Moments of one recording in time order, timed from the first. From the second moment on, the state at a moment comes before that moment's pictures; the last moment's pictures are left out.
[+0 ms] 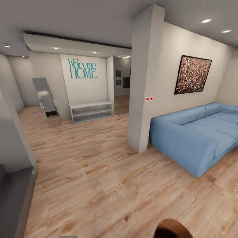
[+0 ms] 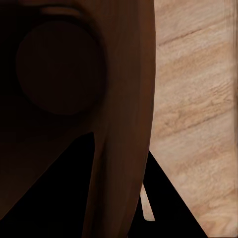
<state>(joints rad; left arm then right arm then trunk) -0.01 0.04 0.02 -0.80 0.00 -0.06 -0.02 -0.28 -0.31 -0.02 -0.25 0.03 -0.02 0.36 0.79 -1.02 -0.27</state>
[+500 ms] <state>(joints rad) -0.01 0.04 0.02 -0.80 0.00 -0.05 -0.03 -0.28 -0.31 -0.02 -0.25 0.03 -0.02 0.36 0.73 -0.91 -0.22</state>
